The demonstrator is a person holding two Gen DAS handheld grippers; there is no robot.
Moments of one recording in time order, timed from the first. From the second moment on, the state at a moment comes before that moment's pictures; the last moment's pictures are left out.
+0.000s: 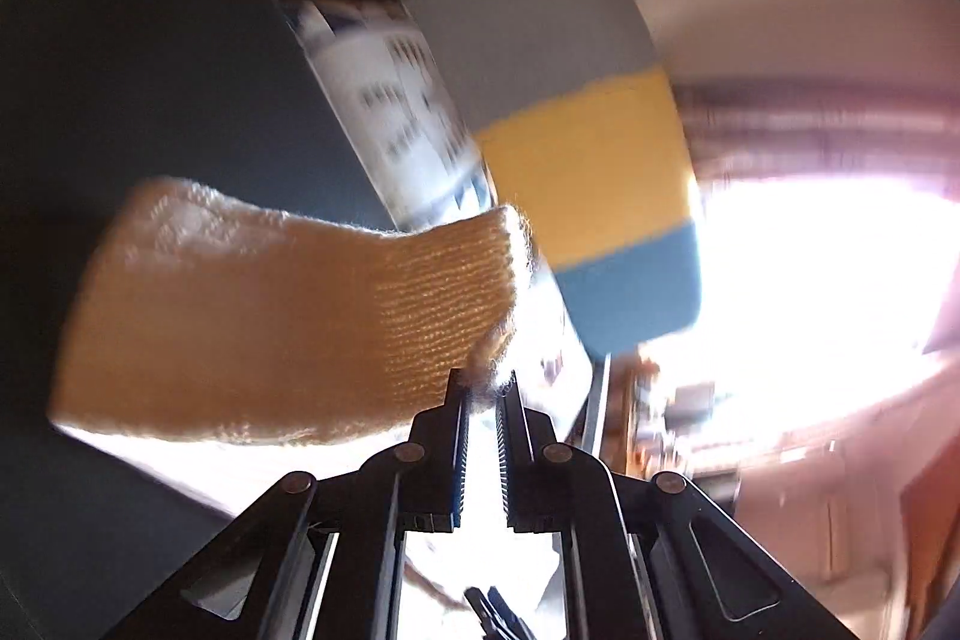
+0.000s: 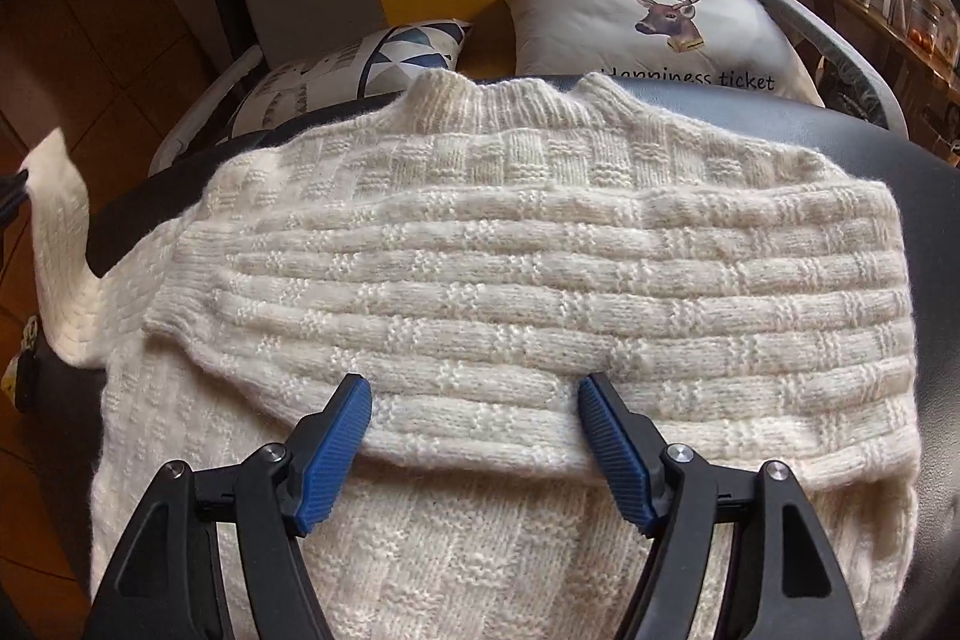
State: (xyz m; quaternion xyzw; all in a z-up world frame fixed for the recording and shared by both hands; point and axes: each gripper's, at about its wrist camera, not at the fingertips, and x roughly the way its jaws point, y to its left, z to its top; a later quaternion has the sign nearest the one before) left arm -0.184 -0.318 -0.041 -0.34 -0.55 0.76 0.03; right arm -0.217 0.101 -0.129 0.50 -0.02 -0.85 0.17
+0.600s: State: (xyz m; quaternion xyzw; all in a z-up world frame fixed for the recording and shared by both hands) left arm -0.207 -0.191 -0.085 -0.46 -0.49 0.73 0.12; right arm -0.220 0.125 -0.112 0.47 -0.24 -0.81 0.26
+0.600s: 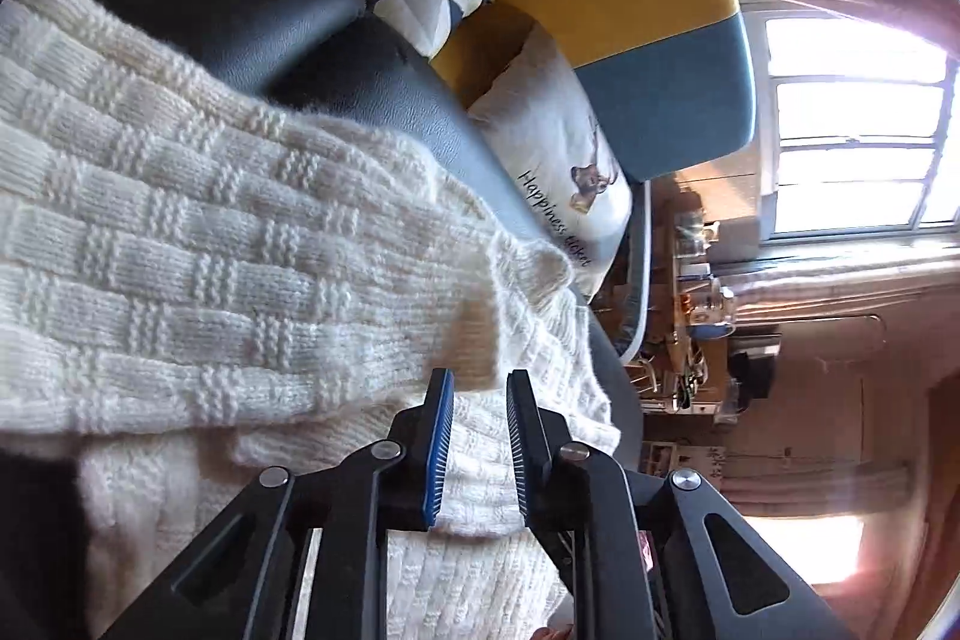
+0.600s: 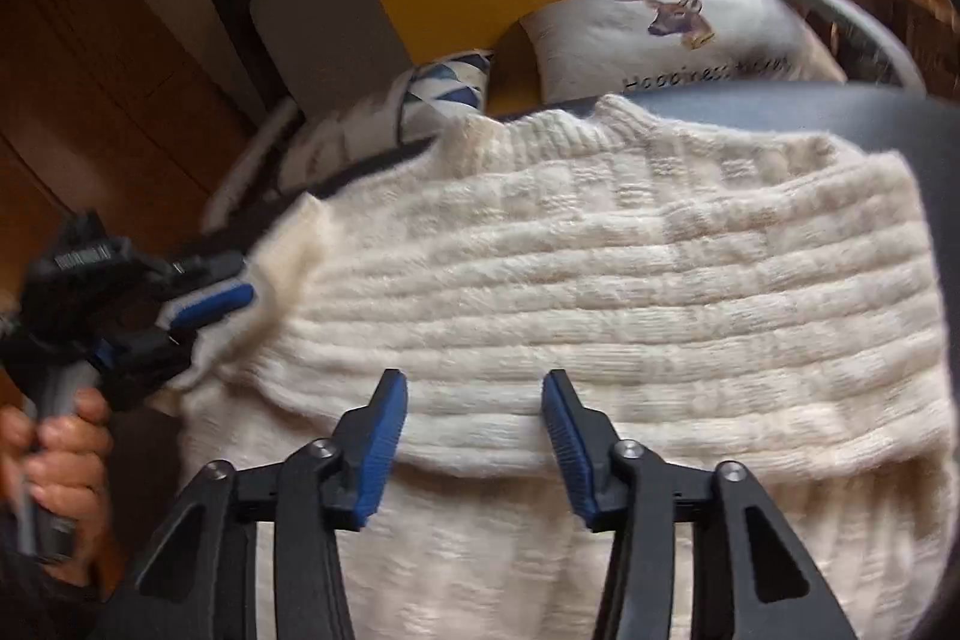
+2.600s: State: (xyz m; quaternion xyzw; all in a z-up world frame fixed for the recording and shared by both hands) left arm -0.165 -0.216 -0.153 -0.39 -0.61 0.68 0.05; right arm -0.236 0.239 -0.129 0.44 -0.32 -0.84 0.08
